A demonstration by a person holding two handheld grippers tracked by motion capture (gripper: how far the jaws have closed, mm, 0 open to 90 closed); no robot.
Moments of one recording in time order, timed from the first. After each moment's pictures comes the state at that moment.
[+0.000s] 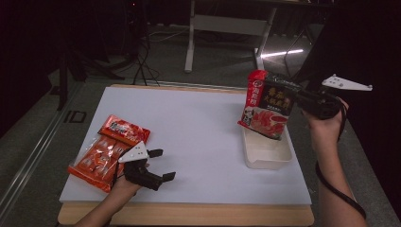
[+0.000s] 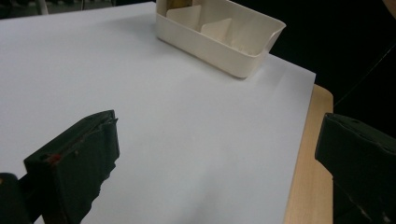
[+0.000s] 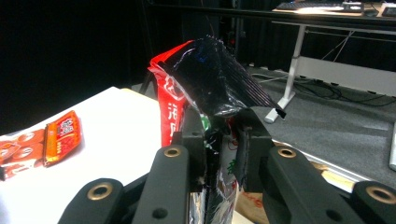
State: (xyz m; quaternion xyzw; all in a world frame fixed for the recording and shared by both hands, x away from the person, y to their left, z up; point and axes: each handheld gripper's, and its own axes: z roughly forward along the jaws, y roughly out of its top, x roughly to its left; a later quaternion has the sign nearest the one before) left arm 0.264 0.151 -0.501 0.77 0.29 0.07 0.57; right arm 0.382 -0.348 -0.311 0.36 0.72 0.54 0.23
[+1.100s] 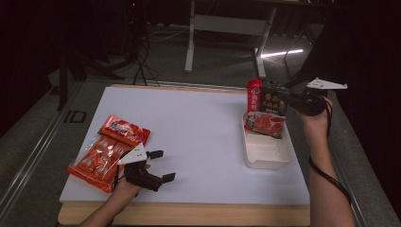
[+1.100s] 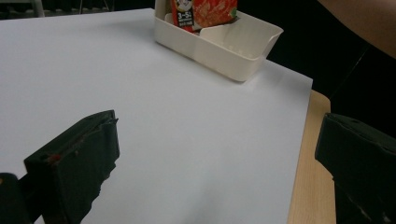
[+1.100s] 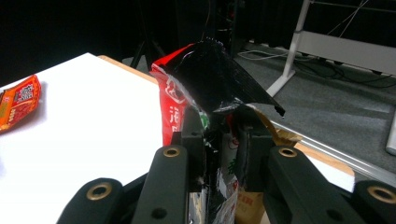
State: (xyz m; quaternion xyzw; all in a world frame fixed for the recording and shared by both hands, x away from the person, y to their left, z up) left arm 0.266 0.153 -0.513 0.76 0.29 0.06 0.58; right arm 0.446 -0.370 -0.371 0.36 0.76 0.50 0.22
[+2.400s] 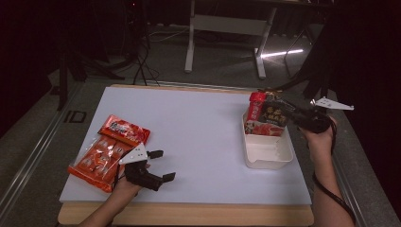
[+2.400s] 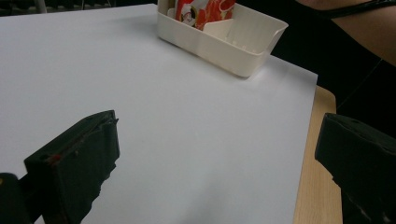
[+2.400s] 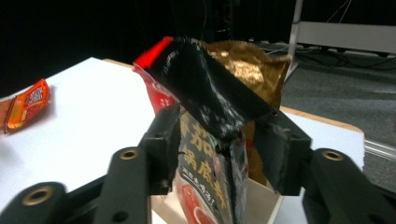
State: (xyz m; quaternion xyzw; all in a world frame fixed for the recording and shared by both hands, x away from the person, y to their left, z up) left arm 0.268 0.153 -0.514 0.76 0.29 0.06 0.58; right arm 0.416 -0.399 -0.413 0.39 0.73 0.53 0.20
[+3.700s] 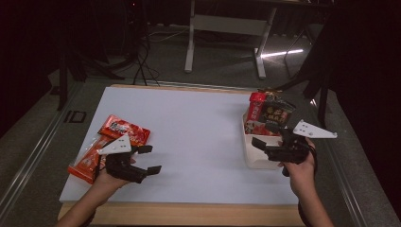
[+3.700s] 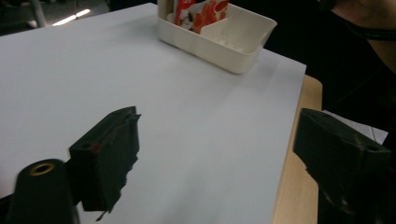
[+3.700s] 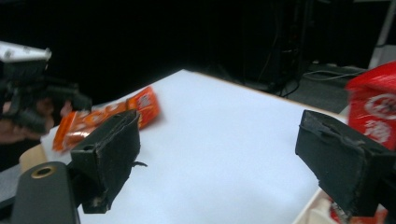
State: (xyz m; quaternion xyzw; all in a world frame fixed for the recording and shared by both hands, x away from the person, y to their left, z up) left arm 0.267 0.197 -0.467 0.79 0.27 0.06 0.55; right arm 0.306 -0.296 -0.396 0.31 0.73 0.59 0.14
